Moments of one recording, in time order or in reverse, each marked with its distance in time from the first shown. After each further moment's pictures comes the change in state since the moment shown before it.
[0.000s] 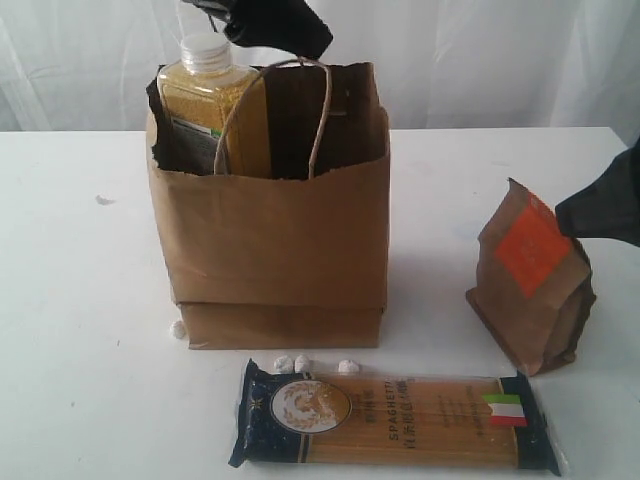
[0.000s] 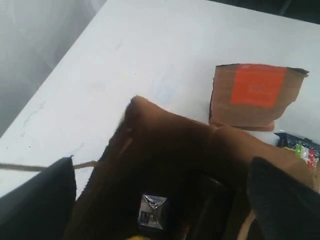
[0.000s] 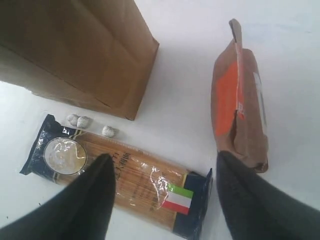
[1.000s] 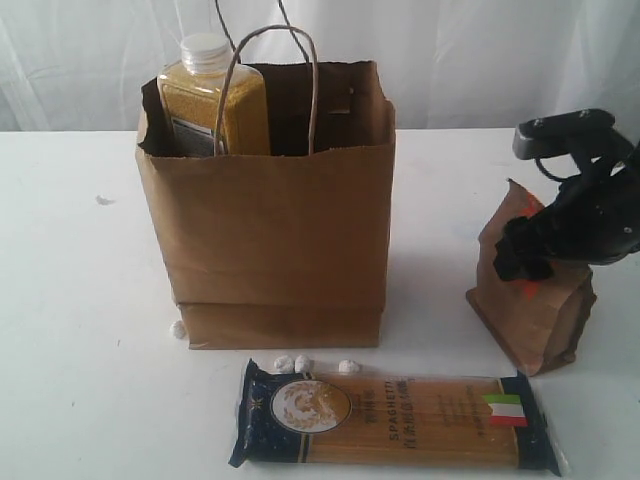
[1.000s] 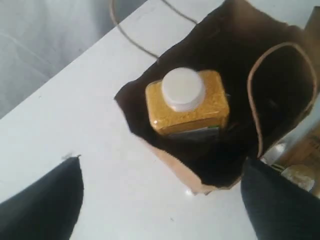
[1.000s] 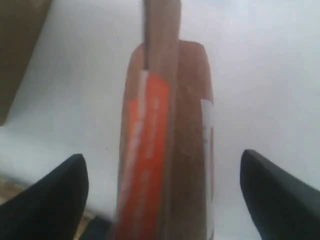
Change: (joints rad) left arm -0.004 -0.330 0.038 0.533 0.259 -0.532; right arm 0.095 0.521 -0.017 -0.253 -0.341 0.026
